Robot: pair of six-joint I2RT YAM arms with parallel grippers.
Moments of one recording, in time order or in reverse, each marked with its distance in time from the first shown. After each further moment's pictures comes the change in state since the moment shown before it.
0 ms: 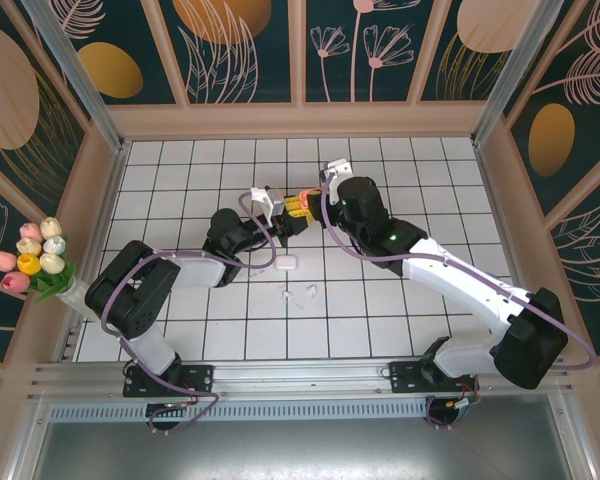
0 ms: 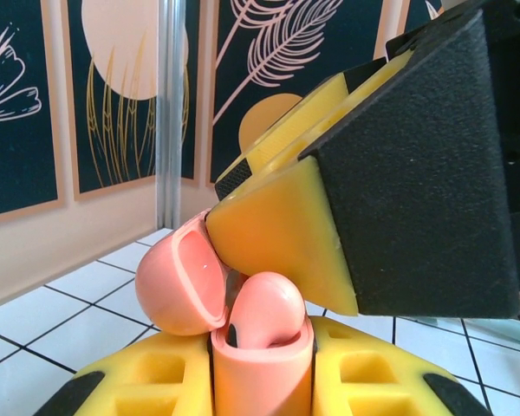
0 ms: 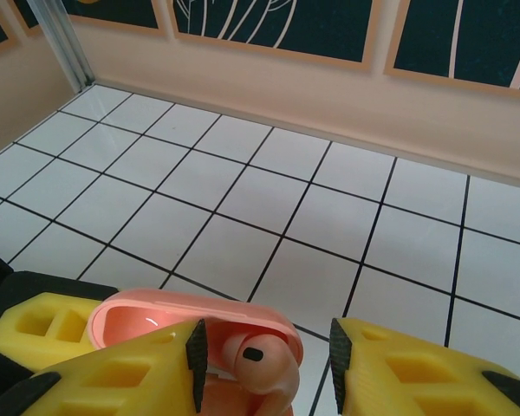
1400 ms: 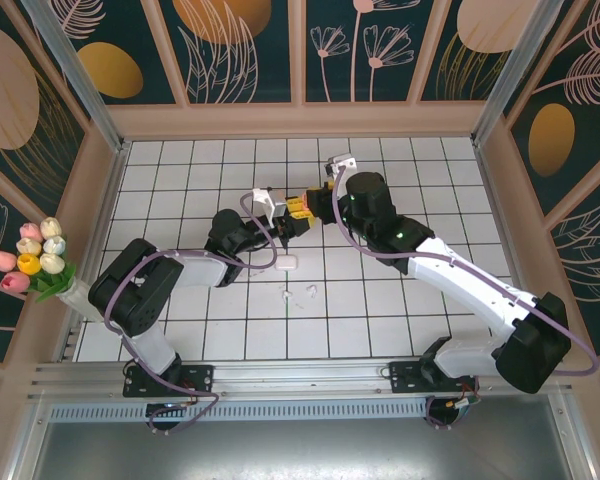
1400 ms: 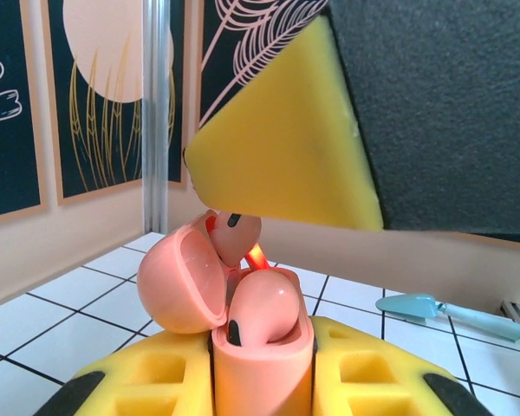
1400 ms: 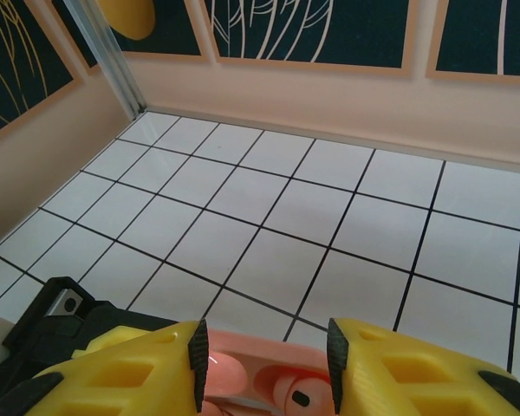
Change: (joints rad) left arm -0.004 0.022 0.005 0.029 0.026 -0.007; right arm -0.039 -0.025 0.006 0.018 -0.131 0.084
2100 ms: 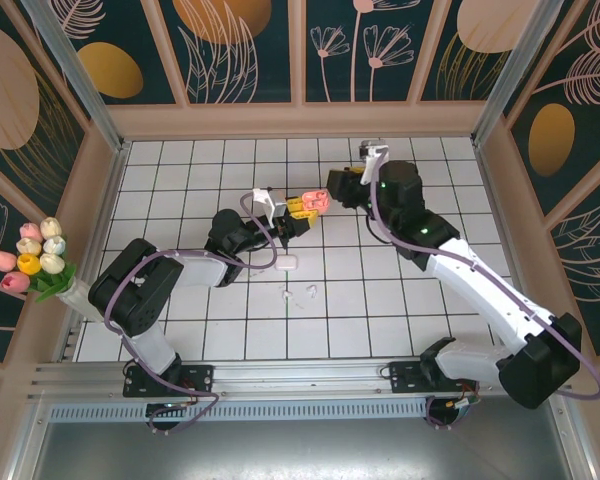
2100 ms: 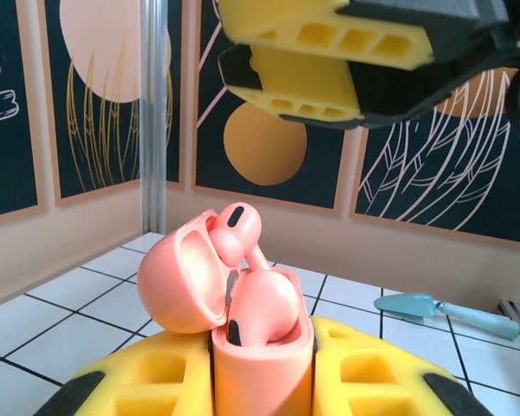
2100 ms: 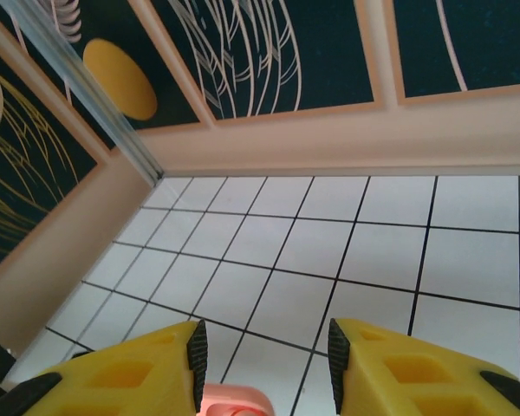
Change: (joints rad) left arm 0.000 0.000 0.001 0.000 0.007 0.001; right arm -0.170 -0.086 0.000 0.016 -0.151 0.174
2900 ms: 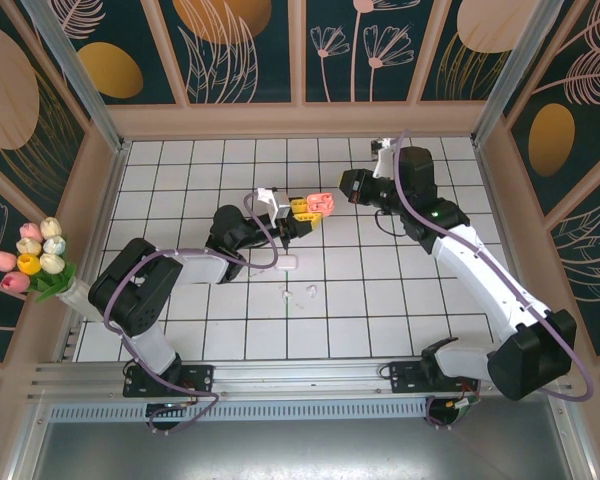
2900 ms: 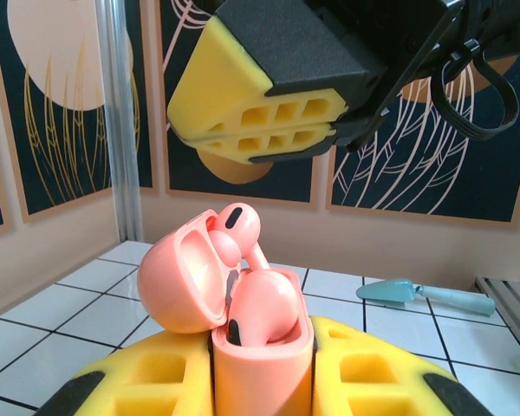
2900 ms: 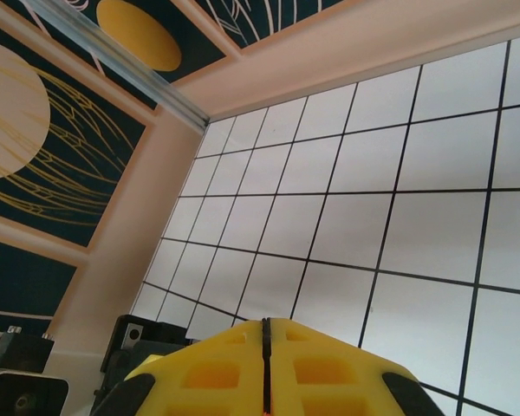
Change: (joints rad) left arm 0.000 0.000 0.037 -0.035 0.084 0.050; right arm -0.137 0.062 0.065 -0.153 -0.335 0.188
